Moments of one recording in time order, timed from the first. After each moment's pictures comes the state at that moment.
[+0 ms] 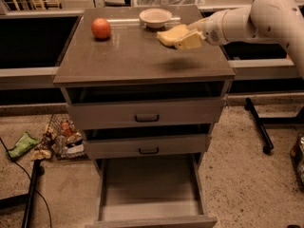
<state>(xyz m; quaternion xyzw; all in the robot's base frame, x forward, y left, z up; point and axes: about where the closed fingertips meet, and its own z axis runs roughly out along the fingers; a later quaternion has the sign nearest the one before) 0.759 -0.124 0.914 -0.41 0.74 0.15 0.51</state>
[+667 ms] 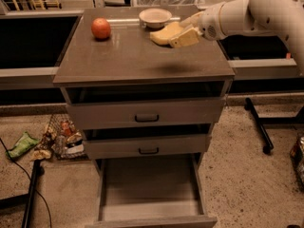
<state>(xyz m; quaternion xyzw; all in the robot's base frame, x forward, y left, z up) 0.747 -0.103 0.935 -0.46 0.71 0.15 0.51</state>
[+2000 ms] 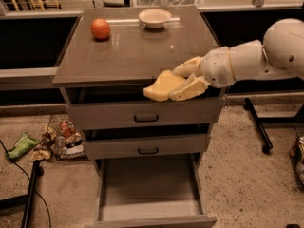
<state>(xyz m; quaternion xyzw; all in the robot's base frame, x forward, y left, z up) 0.585 -0.075 0.872 -0.57 0.64 0.25 0.44</state>
